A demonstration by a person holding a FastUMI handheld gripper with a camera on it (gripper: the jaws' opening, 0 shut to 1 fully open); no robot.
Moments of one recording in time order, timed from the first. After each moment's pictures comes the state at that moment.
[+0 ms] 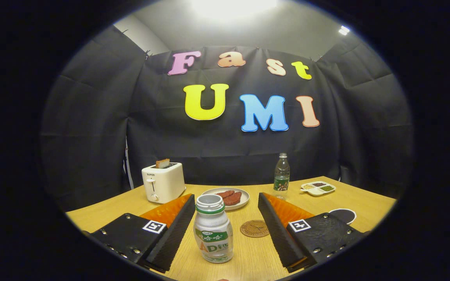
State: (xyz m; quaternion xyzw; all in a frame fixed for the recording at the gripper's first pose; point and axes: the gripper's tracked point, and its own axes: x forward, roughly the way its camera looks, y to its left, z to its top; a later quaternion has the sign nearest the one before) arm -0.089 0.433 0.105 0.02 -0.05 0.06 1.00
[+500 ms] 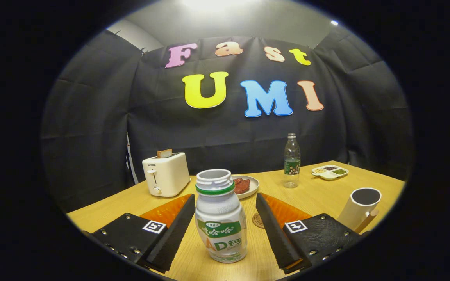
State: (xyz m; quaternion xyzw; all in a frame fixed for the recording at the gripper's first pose) arm -0.061 0.449 0.059 0.06 -0.02 0.07 1.00
